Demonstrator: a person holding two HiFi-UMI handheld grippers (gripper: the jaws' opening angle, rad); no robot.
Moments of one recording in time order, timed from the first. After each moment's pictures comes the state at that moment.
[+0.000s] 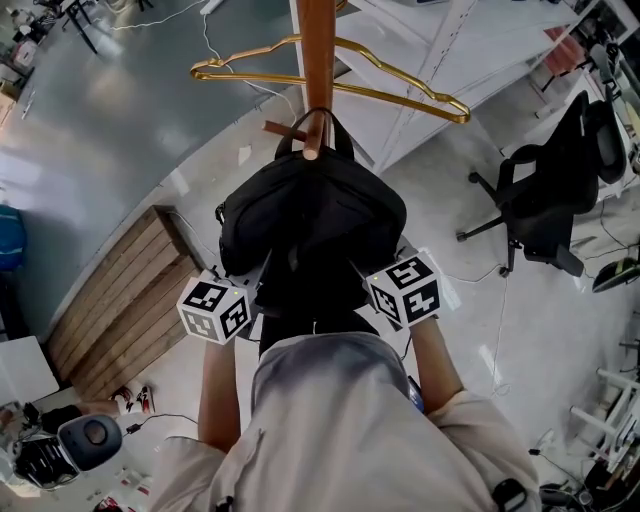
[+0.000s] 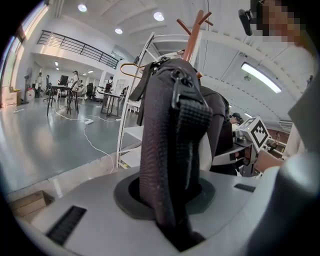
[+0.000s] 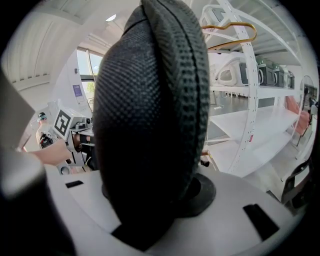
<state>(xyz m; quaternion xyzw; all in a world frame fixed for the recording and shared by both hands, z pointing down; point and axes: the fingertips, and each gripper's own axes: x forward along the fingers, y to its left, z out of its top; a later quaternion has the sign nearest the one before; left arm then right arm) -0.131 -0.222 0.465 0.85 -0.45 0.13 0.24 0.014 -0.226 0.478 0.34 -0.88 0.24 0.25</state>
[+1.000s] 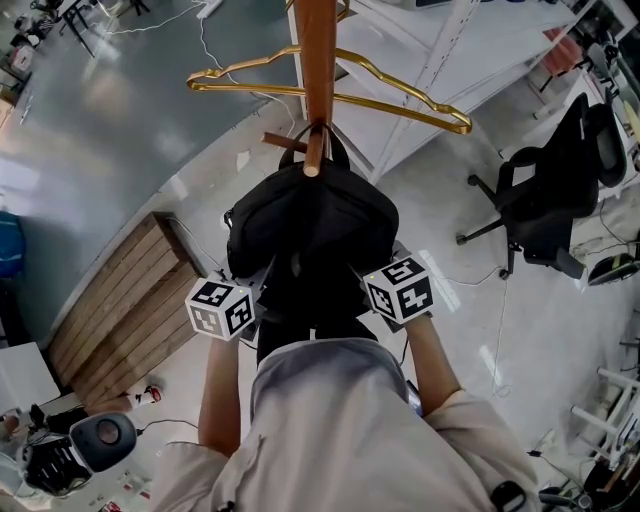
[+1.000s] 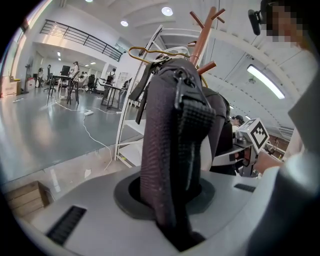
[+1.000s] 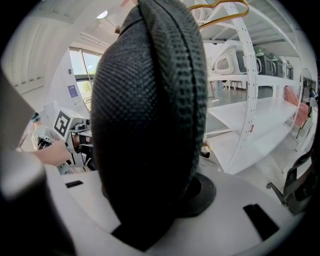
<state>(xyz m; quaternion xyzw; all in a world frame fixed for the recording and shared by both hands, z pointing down) -0.131 -0.238 0.503 0.84 -0.44 0.14 0.28 0.015 -0.240 0.511 0.34 -0.86 0.27 0.27</state>
